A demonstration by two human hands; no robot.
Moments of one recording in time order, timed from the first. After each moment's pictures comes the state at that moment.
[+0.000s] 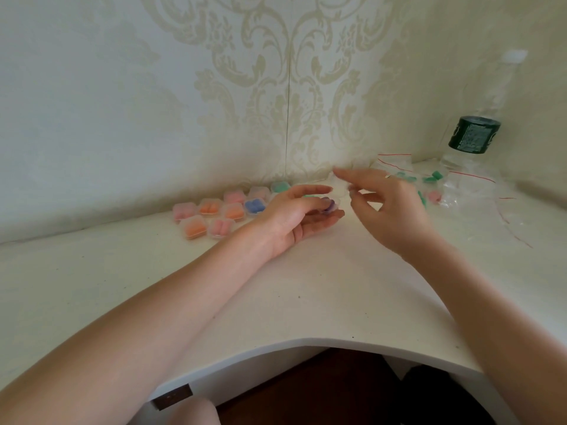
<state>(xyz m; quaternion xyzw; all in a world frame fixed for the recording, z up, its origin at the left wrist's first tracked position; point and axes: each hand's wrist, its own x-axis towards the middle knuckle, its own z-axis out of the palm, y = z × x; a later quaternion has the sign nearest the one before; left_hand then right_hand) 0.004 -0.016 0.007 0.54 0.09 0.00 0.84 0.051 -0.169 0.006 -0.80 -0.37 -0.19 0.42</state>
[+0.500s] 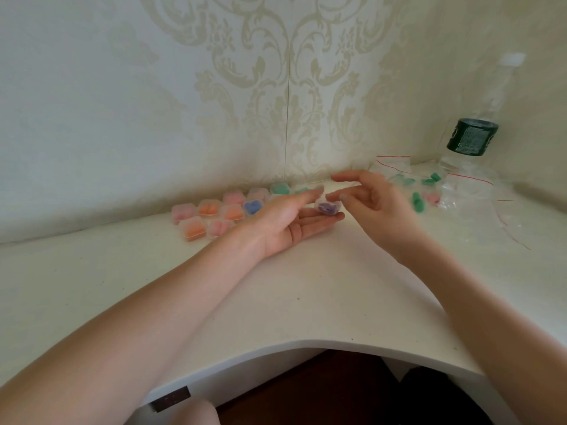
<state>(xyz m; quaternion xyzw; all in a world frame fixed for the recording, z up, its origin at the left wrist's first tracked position) 0.008 -0.008 0.006 0.49 0.11 -0.06 0.87 0.047 -0.162 0.006 -0.79 -0.31 -0.06 0.53</state>
